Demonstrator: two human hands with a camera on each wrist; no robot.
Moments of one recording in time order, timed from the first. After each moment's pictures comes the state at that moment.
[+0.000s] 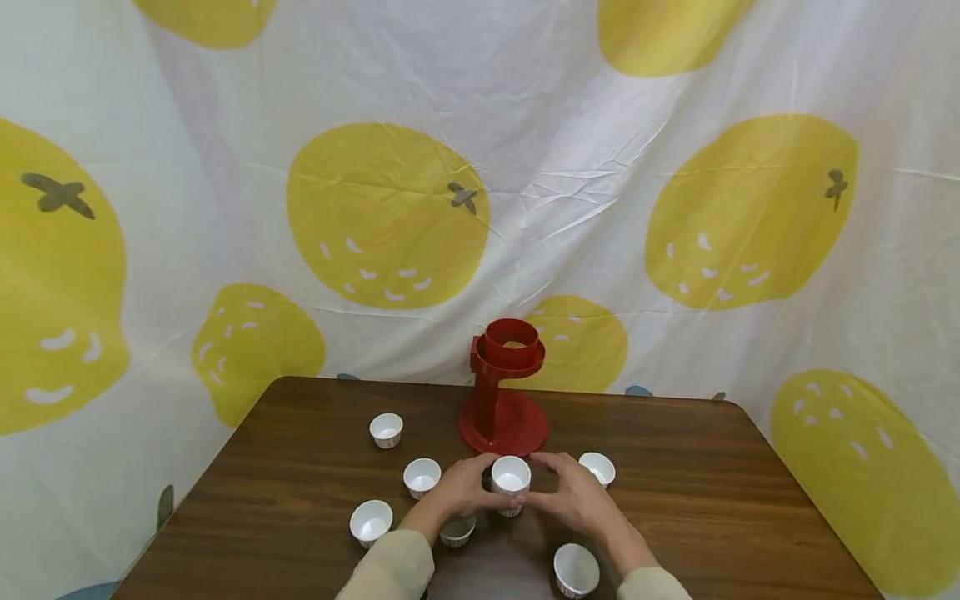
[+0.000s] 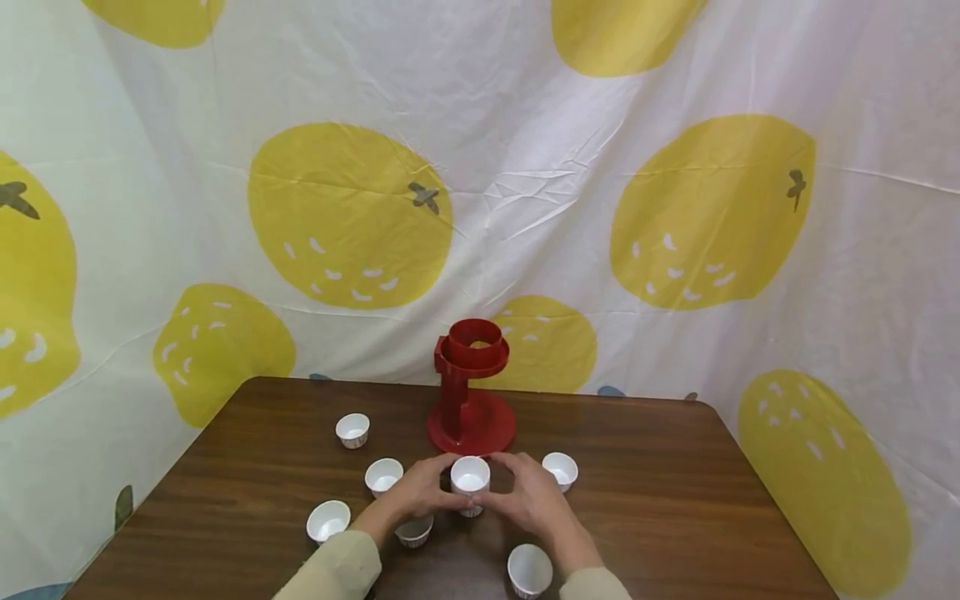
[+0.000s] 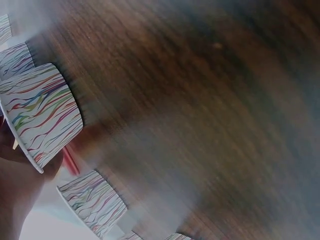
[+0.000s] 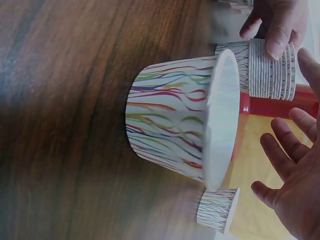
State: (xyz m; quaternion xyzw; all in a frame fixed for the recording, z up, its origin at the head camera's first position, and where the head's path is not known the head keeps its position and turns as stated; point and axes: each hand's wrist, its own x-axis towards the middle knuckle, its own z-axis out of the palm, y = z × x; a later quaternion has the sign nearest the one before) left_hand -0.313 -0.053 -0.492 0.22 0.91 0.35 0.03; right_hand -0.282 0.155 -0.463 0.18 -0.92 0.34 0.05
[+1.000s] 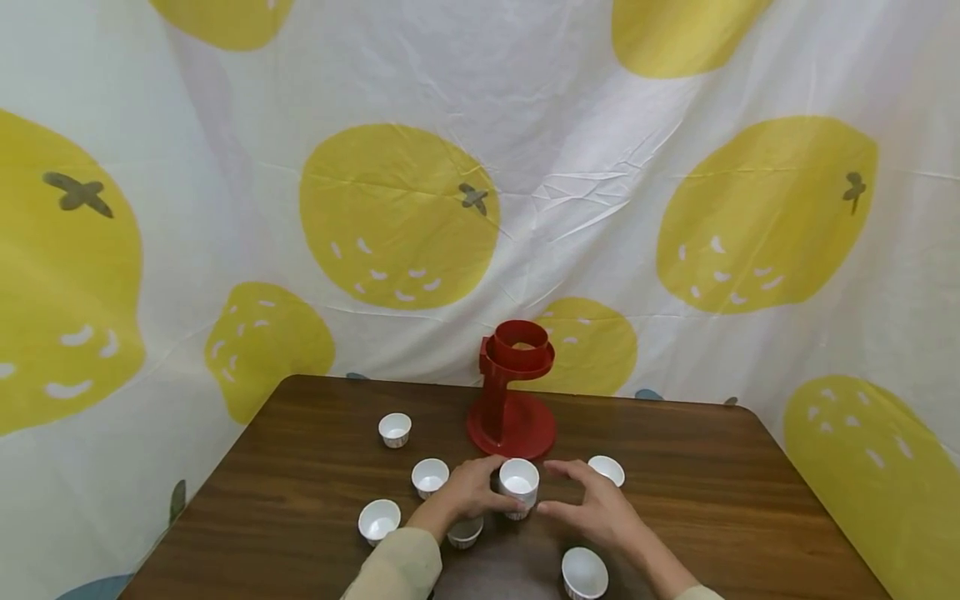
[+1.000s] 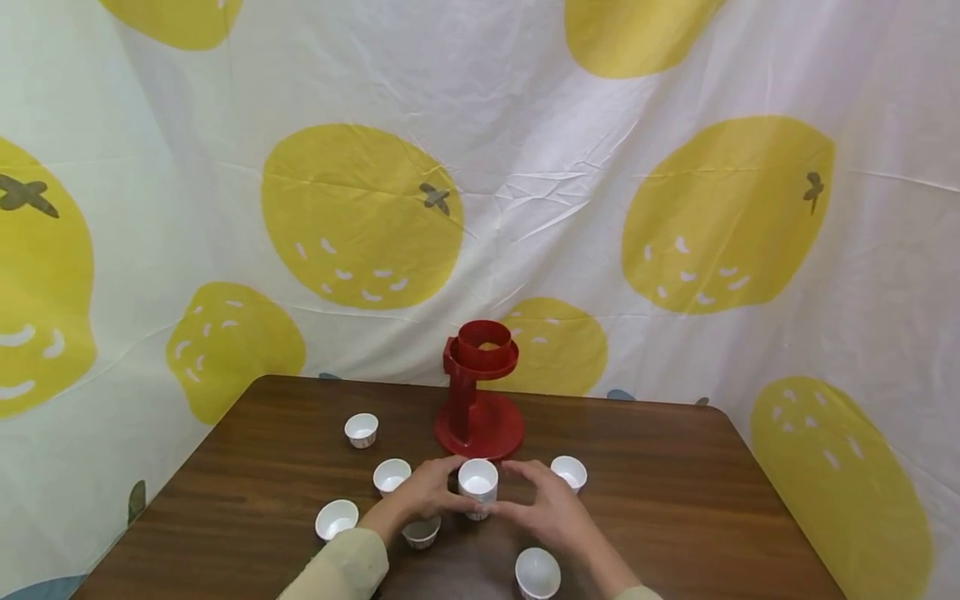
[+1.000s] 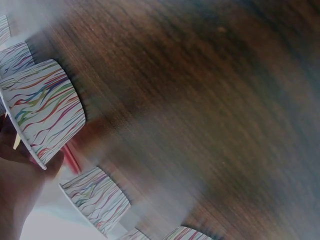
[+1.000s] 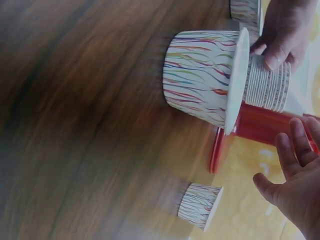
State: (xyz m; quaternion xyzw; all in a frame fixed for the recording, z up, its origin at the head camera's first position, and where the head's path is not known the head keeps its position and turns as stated) left_hand -0.315 -0.053 -0.493 0.22 0.92 0.32 0.02; right_hand -0.265 0.169 -0.456 0.22 -0.89 0.39 0.07
